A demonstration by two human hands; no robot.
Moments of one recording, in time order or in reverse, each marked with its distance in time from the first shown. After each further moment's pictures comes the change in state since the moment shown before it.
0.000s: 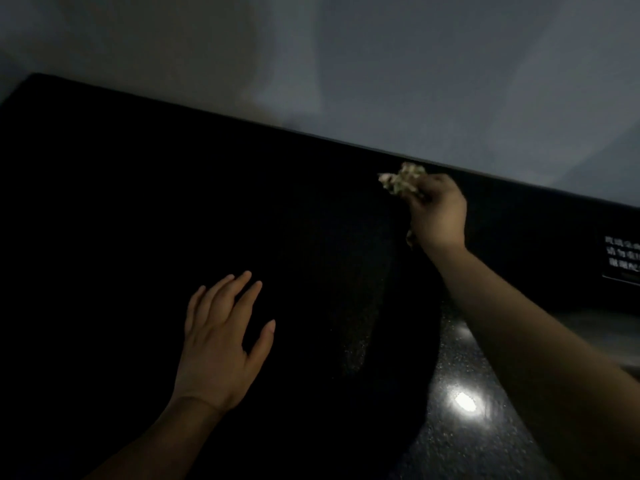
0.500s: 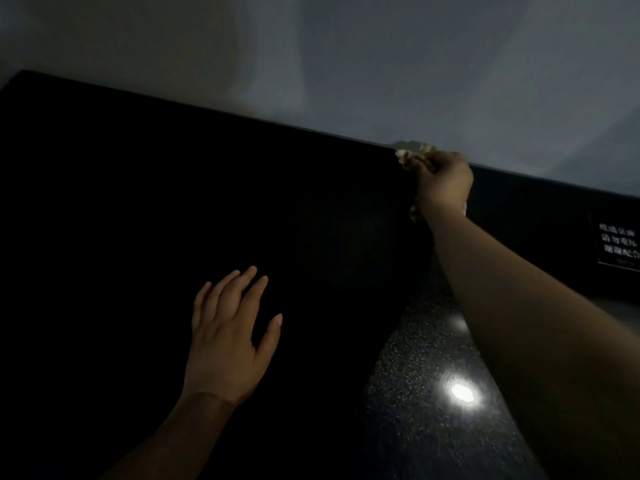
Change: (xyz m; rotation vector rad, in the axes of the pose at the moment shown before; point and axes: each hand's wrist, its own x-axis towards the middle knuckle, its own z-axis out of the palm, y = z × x) left_hand 0.001 -0.004 0.001 -0.008 -0.006 0.021; right_hand 0.037 -0.002 0.009 0.011 0.178 0.258
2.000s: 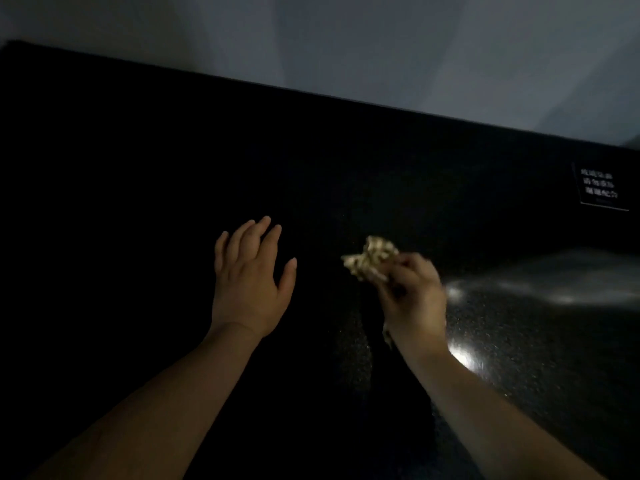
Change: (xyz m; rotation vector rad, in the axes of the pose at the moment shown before) left_hand 0.002 0.001 0.001 0.100 0.019 0.013; right_hand -0.258 0.009 -0.068 -0.008 -0.201 -0.272
